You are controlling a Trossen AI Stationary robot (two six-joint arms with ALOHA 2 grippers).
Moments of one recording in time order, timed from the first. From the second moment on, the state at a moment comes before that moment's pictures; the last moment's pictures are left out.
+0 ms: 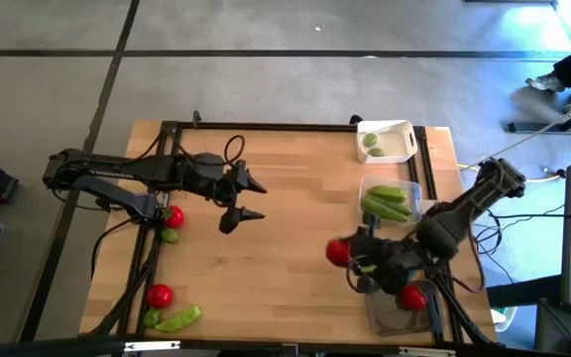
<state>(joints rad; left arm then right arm) -0.02 1.16 1.02 -0.34 0.06 -0.18 0.67 1.45 1.41 -0.92 0.57 0.58</state>
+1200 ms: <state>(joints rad) -0.20 1.16 1.02 -0.33 0.06 -0.25 1.06 1.45 1.03 -0.91 0.12 1.85</state>
